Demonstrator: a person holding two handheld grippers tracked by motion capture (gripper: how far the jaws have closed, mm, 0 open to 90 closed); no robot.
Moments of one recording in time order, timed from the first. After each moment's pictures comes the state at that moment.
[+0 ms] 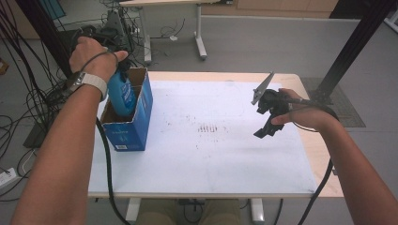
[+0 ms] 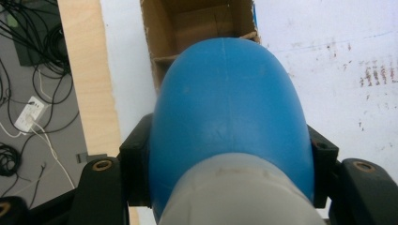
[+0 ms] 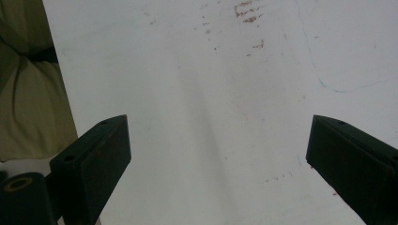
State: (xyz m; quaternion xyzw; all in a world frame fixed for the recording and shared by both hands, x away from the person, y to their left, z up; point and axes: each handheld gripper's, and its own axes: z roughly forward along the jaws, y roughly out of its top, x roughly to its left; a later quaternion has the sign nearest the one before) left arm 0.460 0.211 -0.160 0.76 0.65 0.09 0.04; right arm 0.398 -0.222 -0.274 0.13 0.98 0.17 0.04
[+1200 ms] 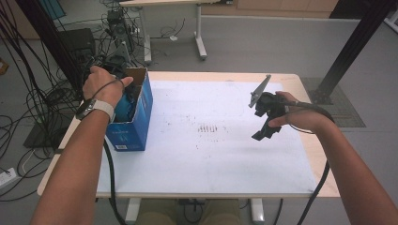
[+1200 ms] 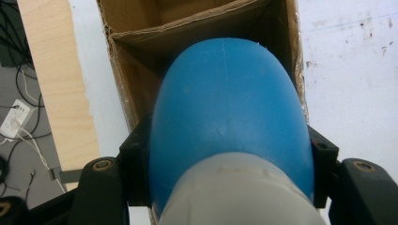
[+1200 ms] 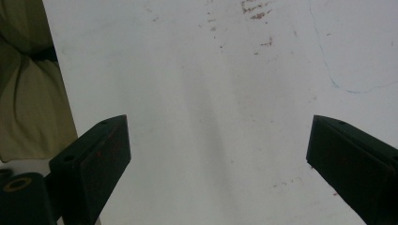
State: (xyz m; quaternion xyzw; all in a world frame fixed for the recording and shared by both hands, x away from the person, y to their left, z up) left arm 0.460 0.216 -0.235 0.76 0.64 0.09 0.04; right arm 0.399 -0.217 -0.284 0.13 0.98 0.16 0.03
